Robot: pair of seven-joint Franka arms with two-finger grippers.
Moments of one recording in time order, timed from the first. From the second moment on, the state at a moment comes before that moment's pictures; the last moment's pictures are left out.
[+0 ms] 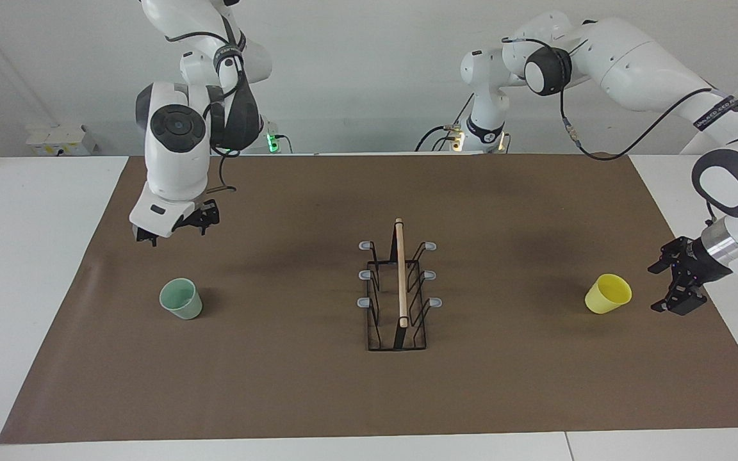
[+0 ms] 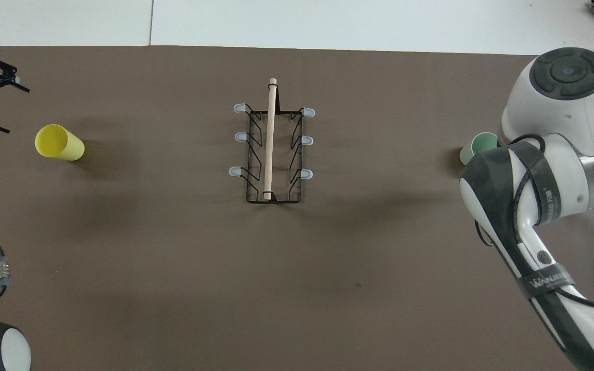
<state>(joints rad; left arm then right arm) 0.00 0.72 0.38 -1.03 -0.40 1.64 -0.83 0.19 0.20 -0.06 -1.68 -0.36 1.71 -0.25</state>
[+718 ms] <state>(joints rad) 0.13 0.79 0.38 -1.11 -0.66 1.65 -0.97 0.24 0.20 -0.05 -1.80 -0.69 1.72 -0.60</state>
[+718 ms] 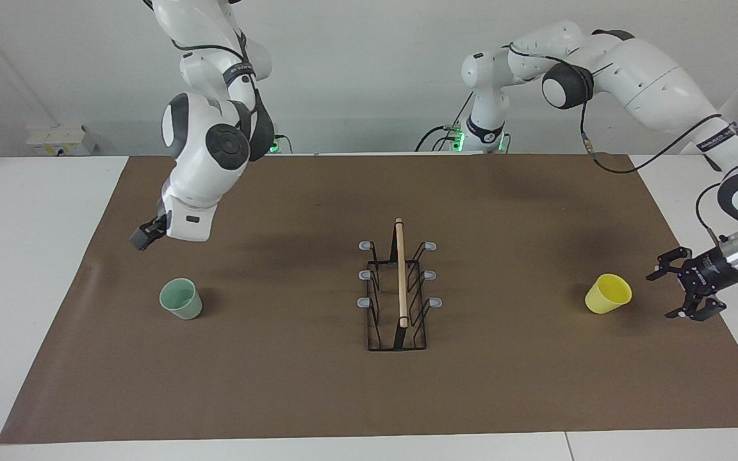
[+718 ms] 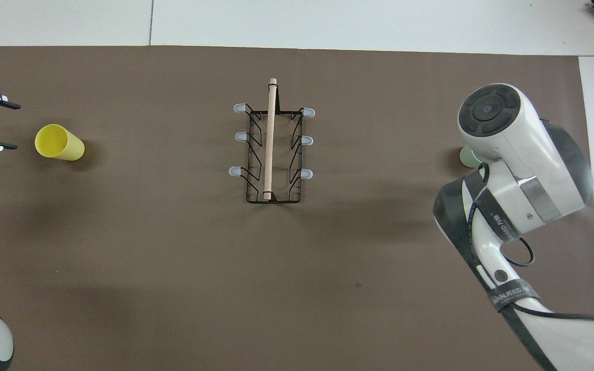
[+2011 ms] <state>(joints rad) 0.11 0.58 0.38 -1.69 -1.10 1.87 -0.98 0.33 0.36 -0.05 -1.90 -1.07 1.84 -0.61</state>
